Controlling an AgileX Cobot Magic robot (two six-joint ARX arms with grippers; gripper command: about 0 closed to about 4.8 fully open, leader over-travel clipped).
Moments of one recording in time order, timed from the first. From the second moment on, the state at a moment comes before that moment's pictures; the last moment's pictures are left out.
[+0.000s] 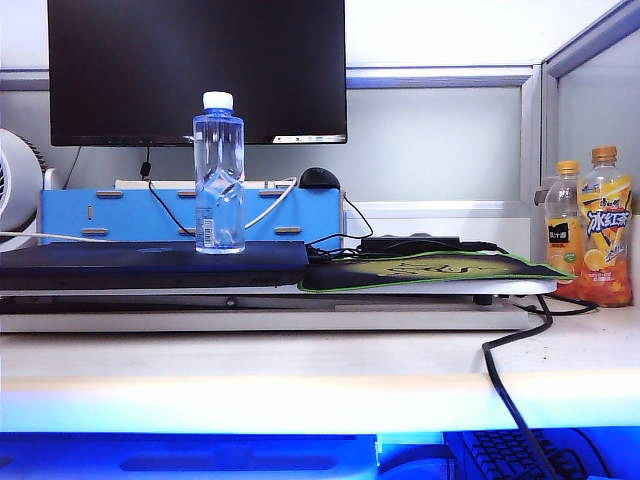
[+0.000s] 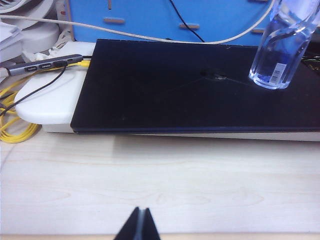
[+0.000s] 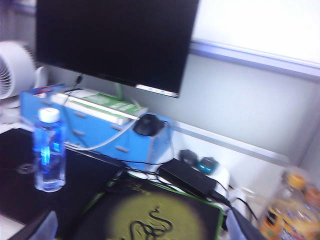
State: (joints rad) left arm 0.00 0.00 0.01 -0.13 0.06 -0.04; right arm 0.66 0.43 0.71 -0.16 0.29 -0.21
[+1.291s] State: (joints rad) left arm 0.00 0.00 0.01 -0.13 0.06 -0.04; right arm 0.30 0.00 0.17 -0.09 0.18 -0.02
